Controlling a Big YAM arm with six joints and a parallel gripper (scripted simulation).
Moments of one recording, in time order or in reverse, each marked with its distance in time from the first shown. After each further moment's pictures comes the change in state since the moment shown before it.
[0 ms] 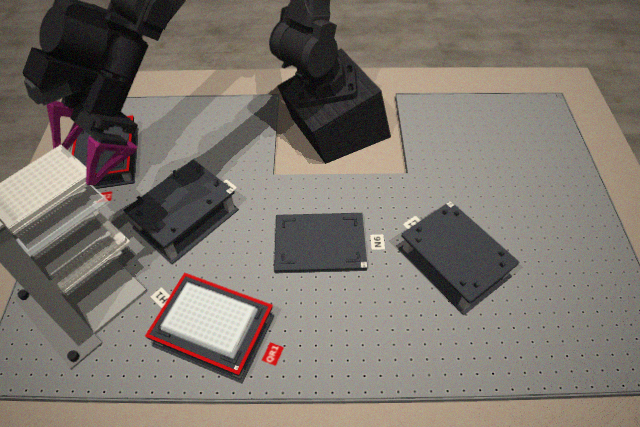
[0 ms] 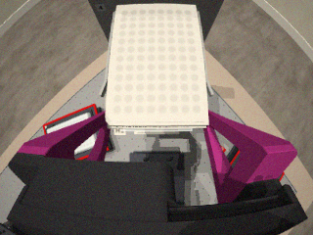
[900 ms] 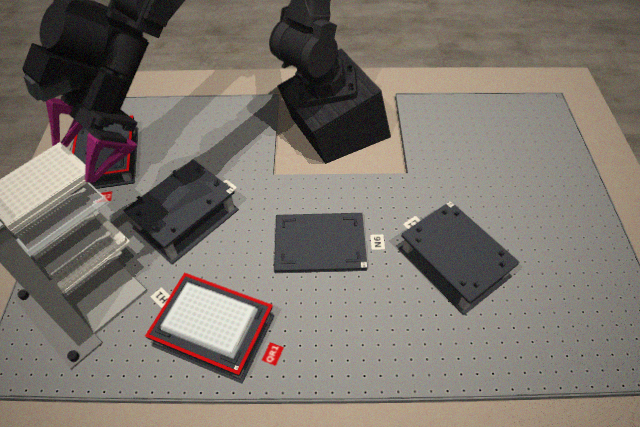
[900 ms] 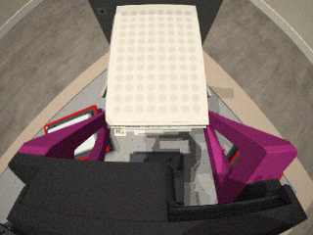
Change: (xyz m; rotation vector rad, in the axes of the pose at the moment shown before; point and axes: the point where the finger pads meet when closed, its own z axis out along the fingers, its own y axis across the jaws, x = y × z) arm -0.003 0.000 -0.004 0.001 -0.010 0.000
